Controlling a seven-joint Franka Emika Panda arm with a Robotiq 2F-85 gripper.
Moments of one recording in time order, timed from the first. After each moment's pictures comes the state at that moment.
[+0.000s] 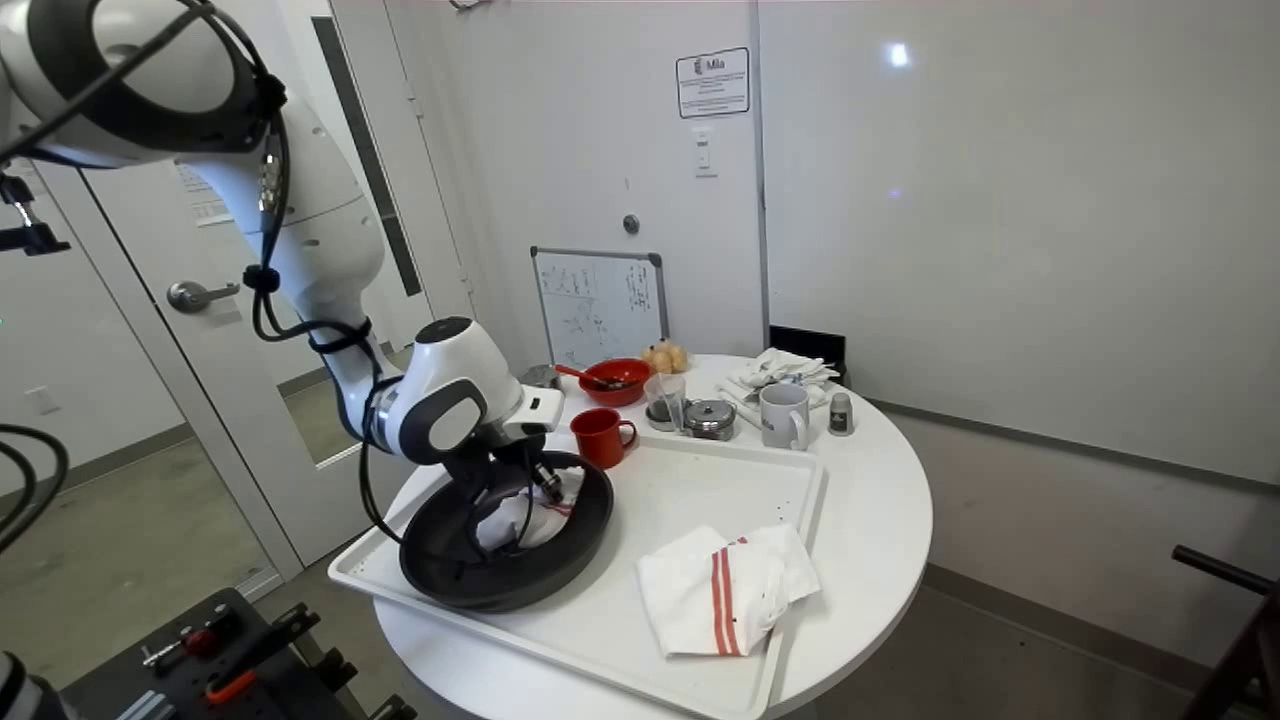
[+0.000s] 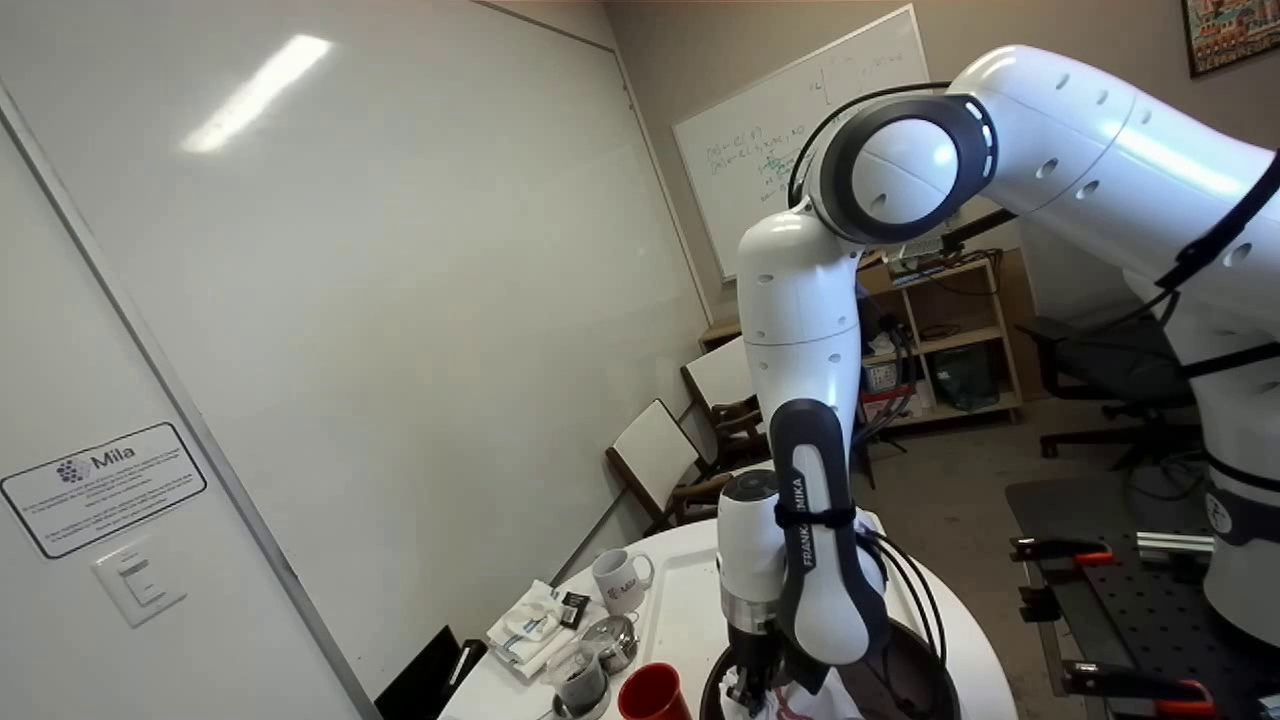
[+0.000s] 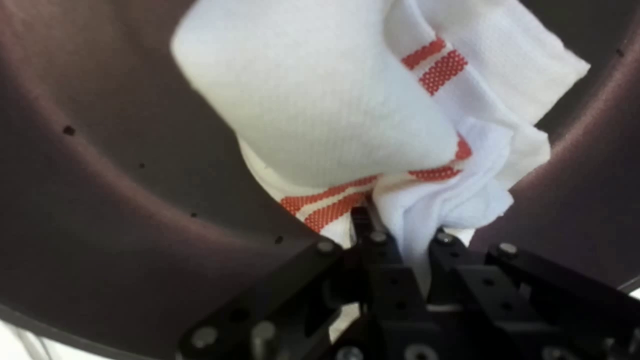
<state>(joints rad) 0.17 0.72 -0.03 -2.27 0.14 3.30 0.31</state>
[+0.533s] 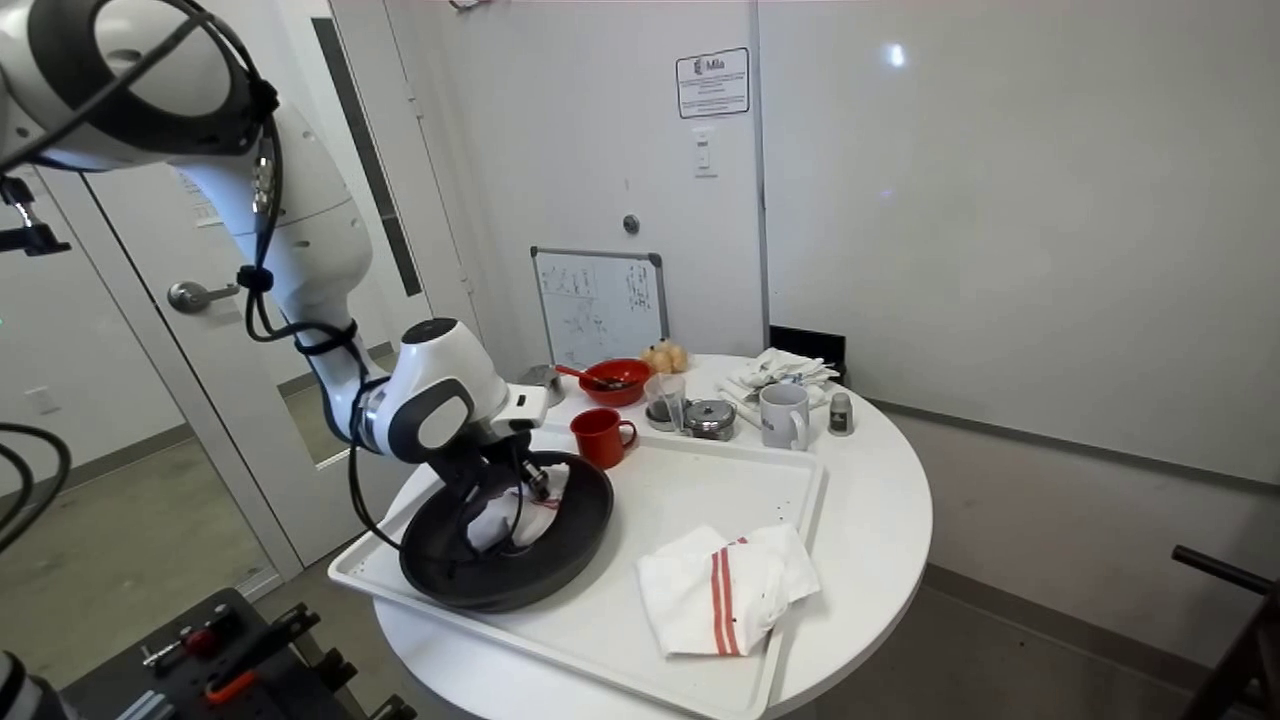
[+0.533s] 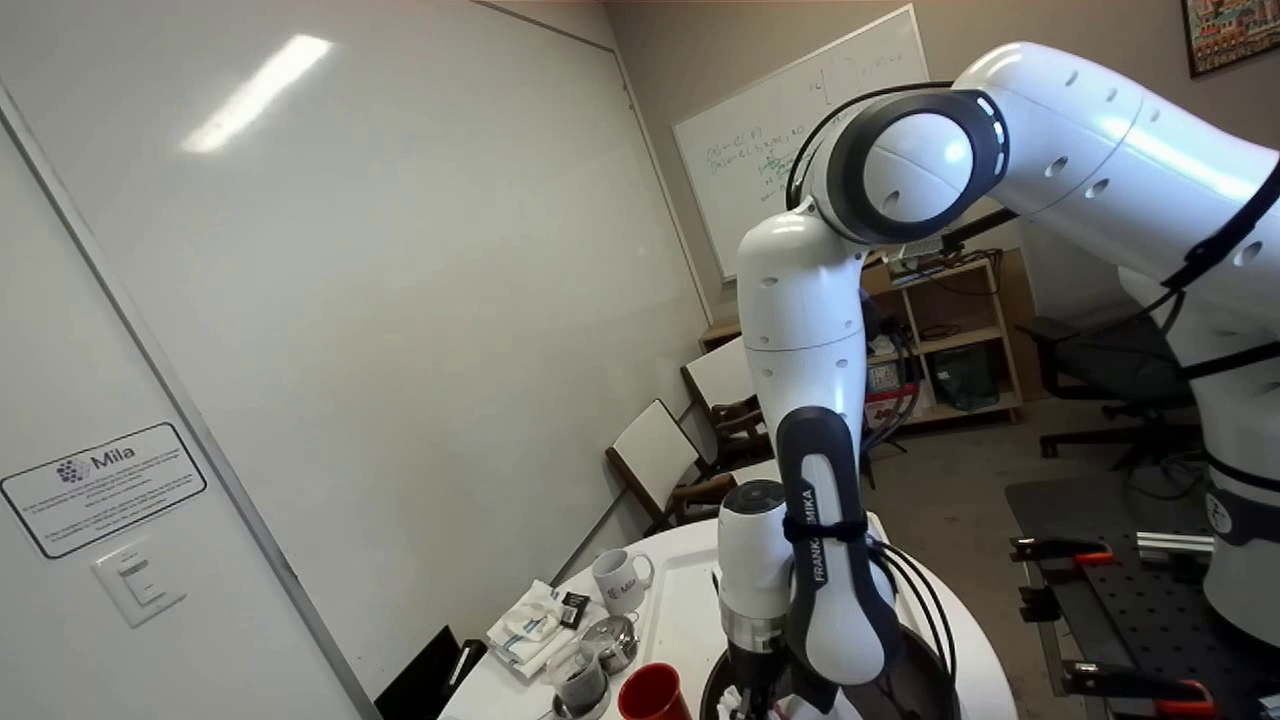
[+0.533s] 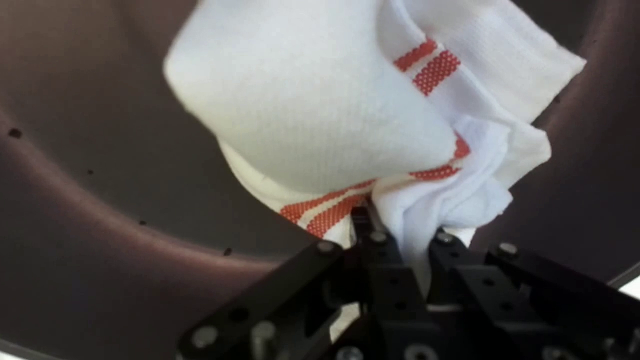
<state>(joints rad) 0.22 0.72 -0.04 -2.28 0.14 3.31 0.28</state>
